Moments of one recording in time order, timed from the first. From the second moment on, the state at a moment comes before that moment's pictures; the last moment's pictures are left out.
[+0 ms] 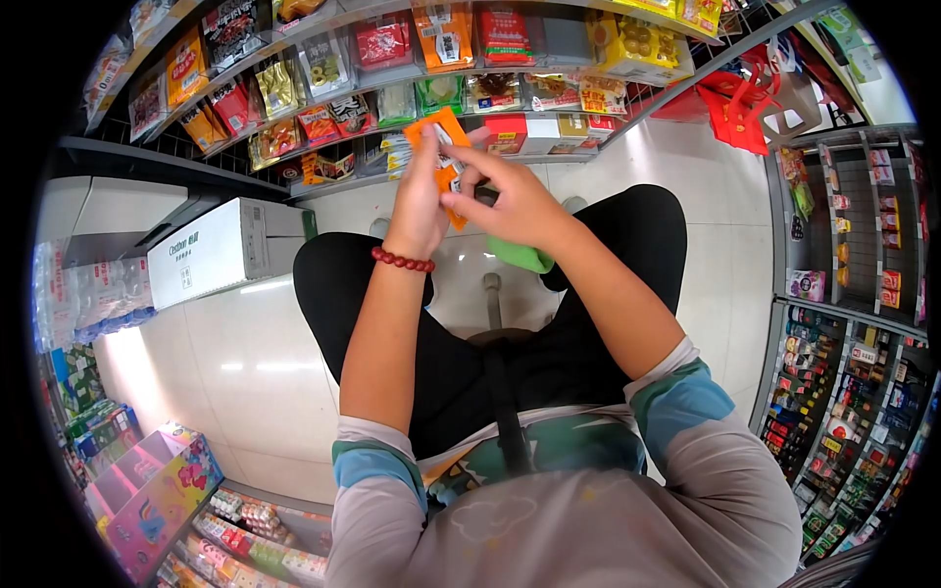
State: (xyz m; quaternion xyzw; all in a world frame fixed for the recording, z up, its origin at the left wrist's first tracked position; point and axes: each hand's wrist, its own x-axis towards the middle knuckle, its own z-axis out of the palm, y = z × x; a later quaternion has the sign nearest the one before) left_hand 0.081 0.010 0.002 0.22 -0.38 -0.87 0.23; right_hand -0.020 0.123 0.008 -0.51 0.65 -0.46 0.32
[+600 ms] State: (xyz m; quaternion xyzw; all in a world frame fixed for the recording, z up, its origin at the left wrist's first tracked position) left_hand 0.082 0.007 -0.009 0.19 -0.27 -0.92 0.20; right_hand -0.031 0.116 0.007 -0.25 0.46 -0.76 0.38
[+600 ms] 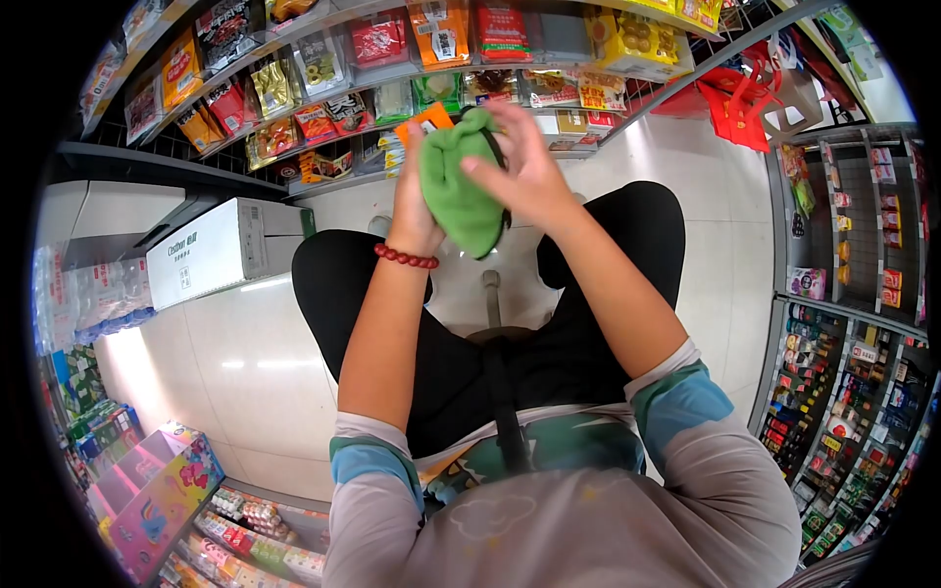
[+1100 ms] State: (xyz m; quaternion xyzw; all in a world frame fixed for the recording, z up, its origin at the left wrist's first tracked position) left_hand 0.087 0.003 -0.004 0.21 -0.26 -0.89 0.30; right_hand -0.018 0.118 0.010 -0.65 0.59 -0.46 0.12
